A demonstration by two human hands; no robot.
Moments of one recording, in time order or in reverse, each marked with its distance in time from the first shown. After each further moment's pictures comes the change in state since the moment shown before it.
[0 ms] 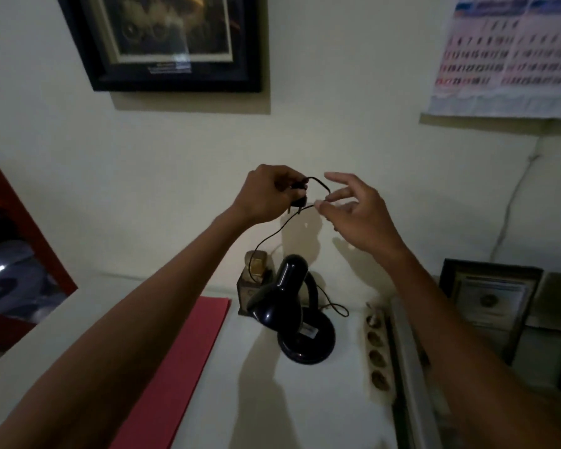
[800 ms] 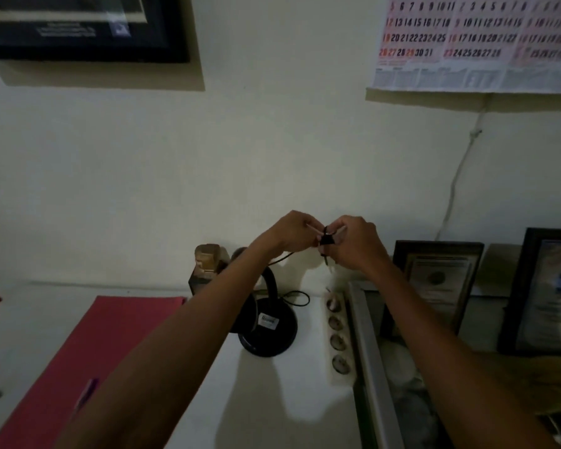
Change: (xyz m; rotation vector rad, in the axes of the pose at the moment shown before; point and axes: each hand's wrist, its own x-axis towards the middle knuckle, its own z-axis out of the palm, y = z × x) left_hand 0.012 0.002 0.158 -0.165 -0.503 -0.301; right_hand -0.016 0.099 -0.050 -0.446 -0.019 0.301
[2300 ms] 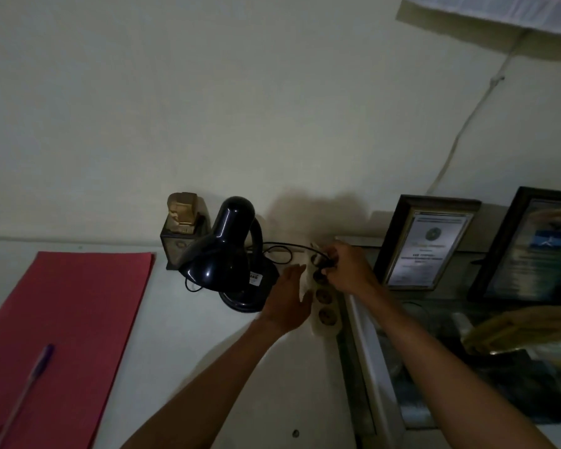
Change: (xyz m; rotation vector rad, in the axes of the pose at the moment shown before) left_hand -0.062 -0.163 0.172 0.050 0.066 0.124; right_hand -0.053 0.104 0.075 -0.271 -0.160 0.135
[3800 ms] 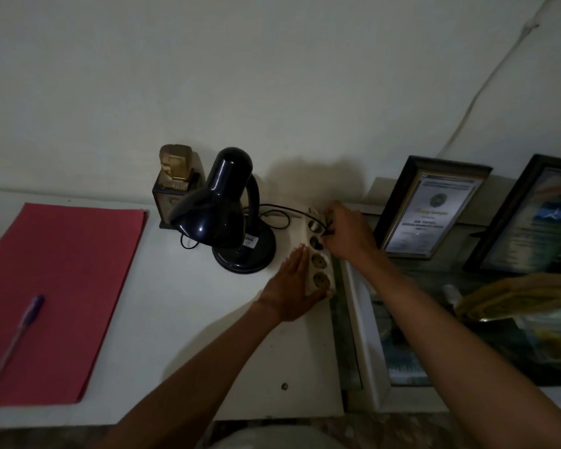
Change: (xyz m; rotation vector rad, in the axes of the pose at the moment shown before) left_hand -0.028 -0.006 0.034 0.185 -0.236 0.001; right_hand -0.007 -0.003 -0.004 -0.188 0.026 -0.080
